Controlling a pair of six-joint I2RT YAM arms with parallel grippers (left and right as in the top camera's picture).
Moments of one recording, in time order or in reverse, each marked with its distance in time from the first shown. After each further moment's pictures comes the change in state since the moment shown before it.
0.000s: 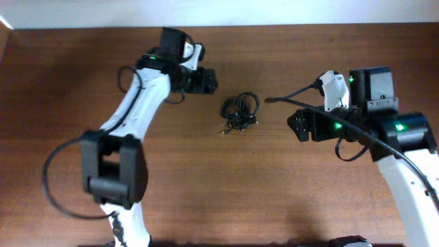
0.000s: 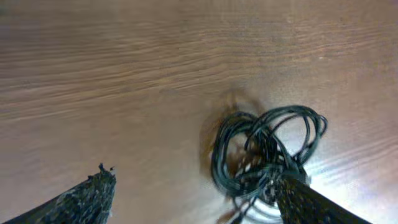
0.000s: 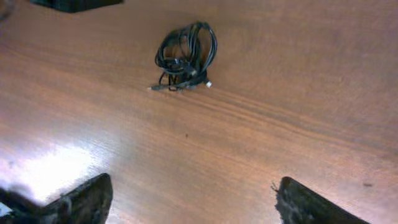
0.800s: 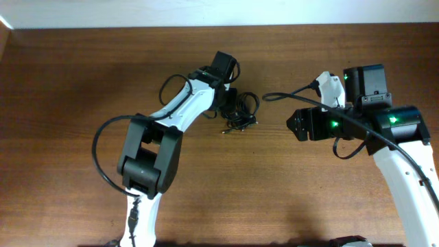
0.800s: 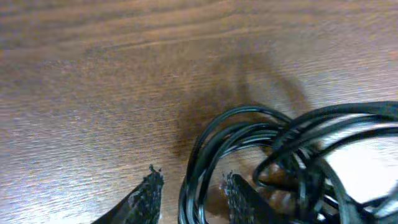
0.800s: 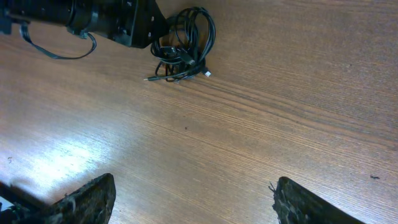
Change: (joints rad) left arm -0.211 0.170 0.000 0.050 -0.284 -0.156; right arm 0.000 0.034 0.000 -0.016 -0.002 0.001
